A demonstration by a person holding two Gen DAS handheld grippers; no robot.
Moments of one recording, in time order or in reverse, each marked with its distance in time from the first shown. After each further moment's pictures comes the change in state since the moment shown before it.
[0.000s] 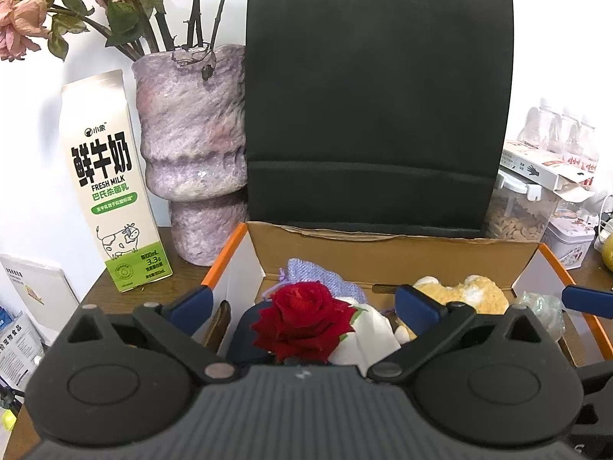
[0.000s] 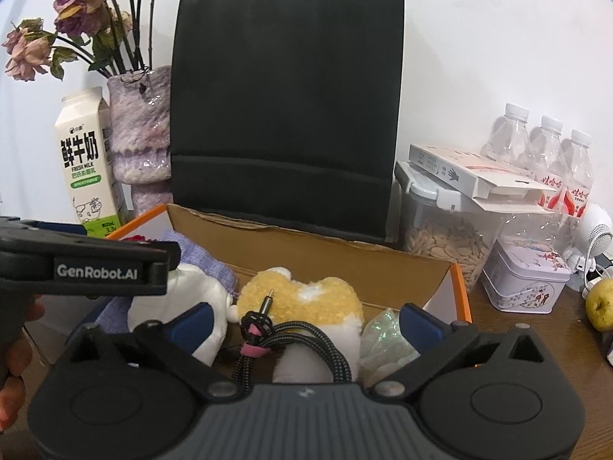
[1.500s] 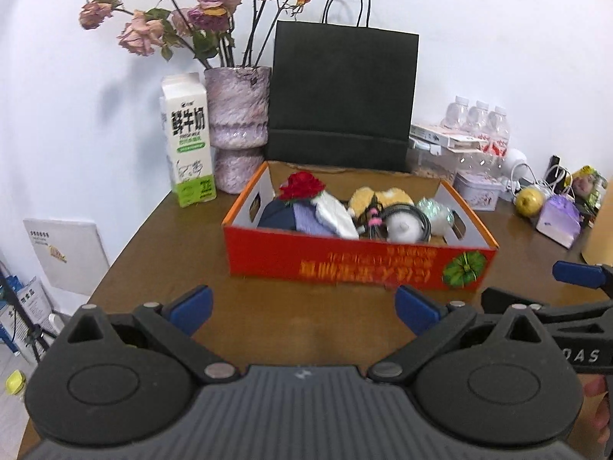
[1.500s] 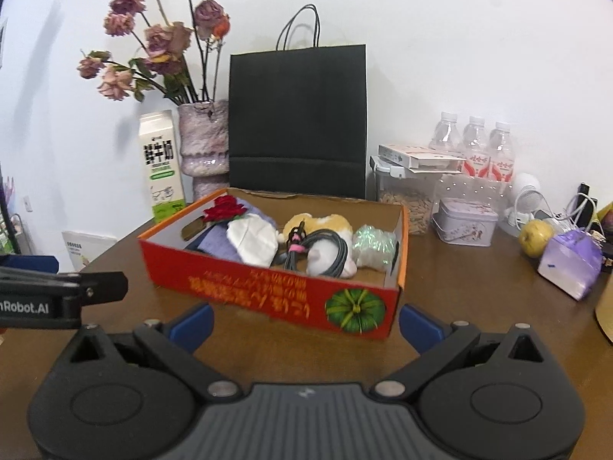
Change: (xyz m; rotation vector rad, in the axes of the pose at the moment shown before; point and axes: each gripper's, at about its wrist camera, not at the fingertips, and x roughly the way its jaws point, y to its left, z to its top) left arm -0.235 0.025 -0.116 -0.016 -0.006 -0.070; right arm -0.209 0.025 -0.093 0.045 -0.052 0.008
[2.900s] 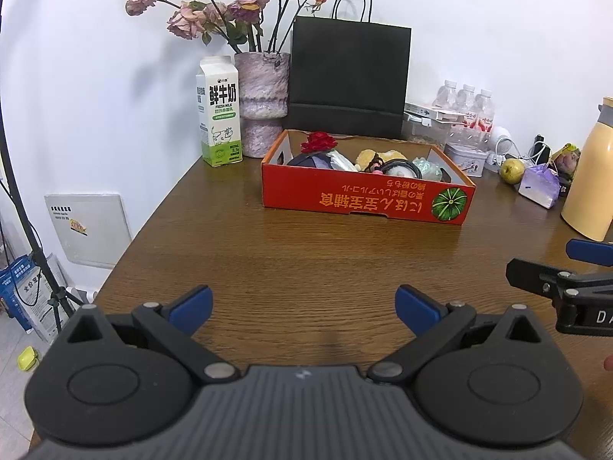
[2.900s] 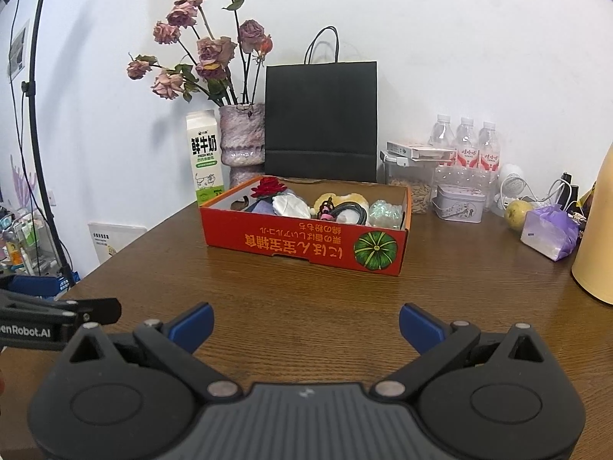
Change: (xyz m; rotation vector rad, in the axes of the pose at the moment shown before) left arm -0.091 0.027 -0.071 0.003 0.019 -0.004; right arm -0.107 0.038 -0.060 0.001 -0.021 0.019
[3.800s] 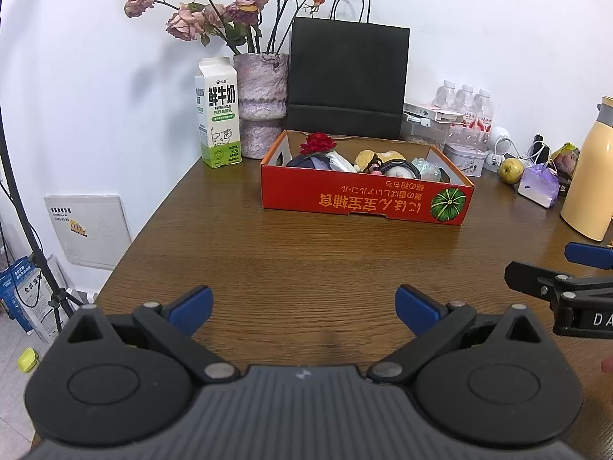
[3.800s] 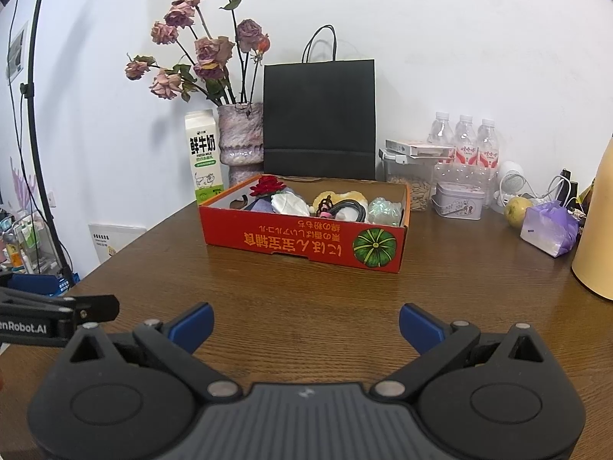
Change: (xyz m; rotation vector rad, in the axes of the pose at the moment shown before) left arm -0.001 0.001 0.001 0.007 -0.002 -0.003; right arm -0.001 0.001 -0.002 0.004 0.001 -0.001
